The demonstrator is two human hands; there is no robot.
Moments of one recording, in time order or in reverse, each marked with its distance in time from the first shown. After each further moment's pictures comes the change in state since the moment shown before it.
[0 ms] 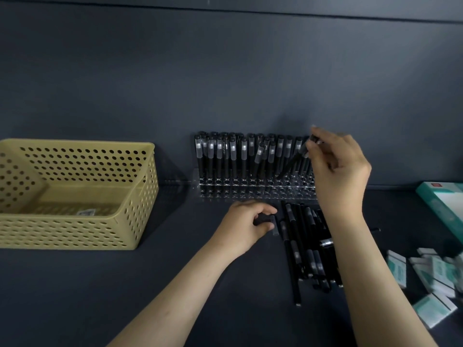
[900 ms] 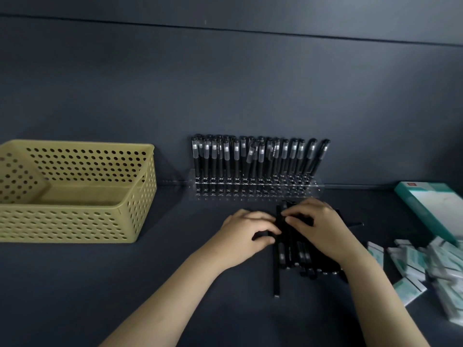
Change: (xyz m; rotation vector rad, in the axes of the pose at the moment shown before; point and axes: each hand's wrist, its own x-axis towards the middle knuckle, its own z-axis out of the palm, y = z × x) left_hand -0.025 0.011 0.004 0.176 -0.167 0.164; right_hand -0.062 0.022 -0.054 -0.239 -0.805 0.277
